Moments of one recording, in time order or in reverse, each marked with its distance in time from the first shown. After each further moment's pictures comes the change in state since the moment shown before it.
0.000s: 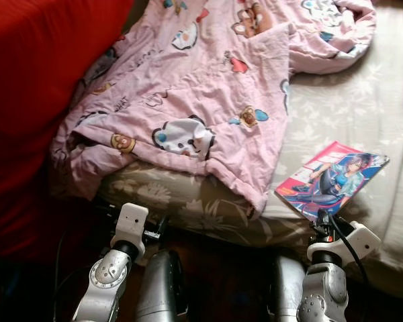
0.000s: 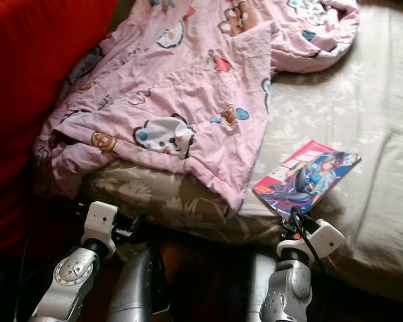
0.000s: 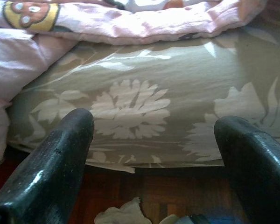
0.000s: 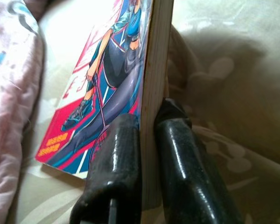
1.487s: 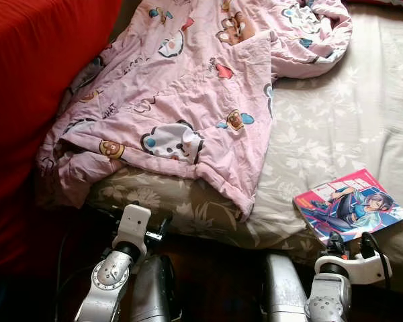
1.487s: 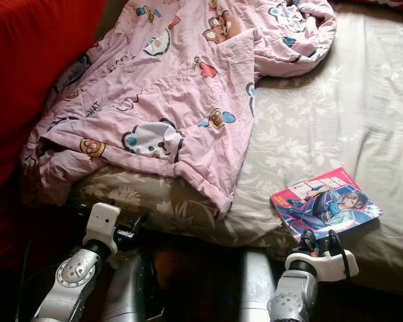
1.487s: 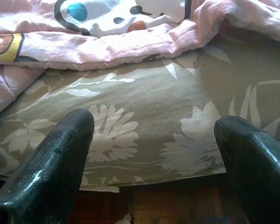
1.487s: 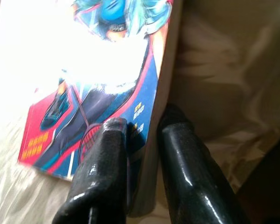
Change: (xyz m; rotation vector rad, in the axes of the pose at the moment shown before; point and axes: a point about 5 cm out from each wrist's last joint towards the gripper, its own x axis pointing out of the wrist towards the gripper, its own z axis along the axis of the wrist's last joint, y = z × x) left arm 0.000 -0.004 -0.002 0.027 -0.005 -0.009; right arm 0.002 -0.014 -0.017 0.415 0.129 -0.102
